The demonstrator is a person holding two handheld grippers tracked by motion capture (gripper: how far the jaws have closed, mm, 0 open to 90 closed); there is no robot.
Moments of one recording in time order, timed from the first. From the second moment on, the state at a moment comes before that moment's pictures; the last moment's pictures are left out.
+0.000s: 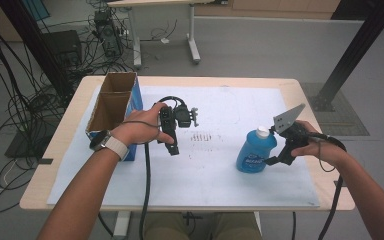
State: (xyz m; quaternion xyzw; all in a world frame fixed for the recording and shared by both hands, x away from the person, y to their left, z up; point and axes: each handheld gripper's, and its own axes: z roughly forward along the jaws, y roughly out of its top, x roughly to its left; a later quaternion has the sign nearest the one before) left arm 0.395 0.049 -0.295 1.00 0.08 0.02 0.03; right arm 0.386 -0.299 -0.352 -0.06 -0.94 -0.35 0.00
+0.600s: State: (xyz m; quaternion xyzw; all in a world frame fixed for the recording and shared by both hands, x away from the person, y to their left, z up) left arm 0.396 0.051 -0.295 1.00 0.08 0.02 0.03; right arm 0.388 -0.297 -0.353 -0.05 -0.94 -0.35 0.00
